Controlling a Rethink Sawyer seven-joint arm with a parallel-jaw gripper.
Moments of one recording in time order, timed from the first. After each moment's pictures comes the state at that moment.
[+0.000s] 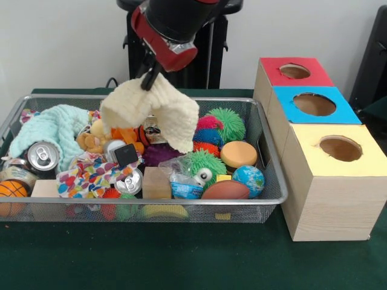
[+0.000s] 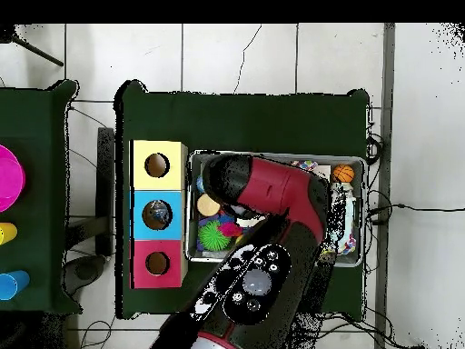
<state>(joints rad) 0.10 -0.39 -0.65 1.32 0.14 0.92 2.23</state>
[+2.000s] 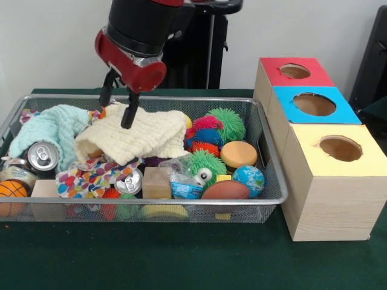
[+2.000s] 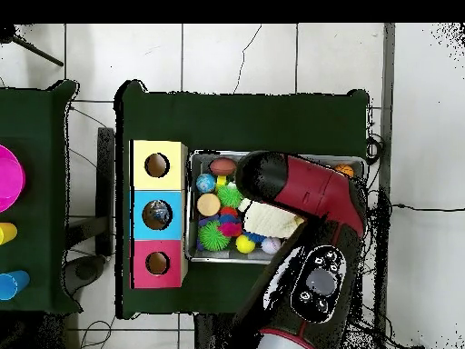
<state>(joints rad) -0.04 -0.46 -0.47 1.34 0.13 0.62 2.23</state>
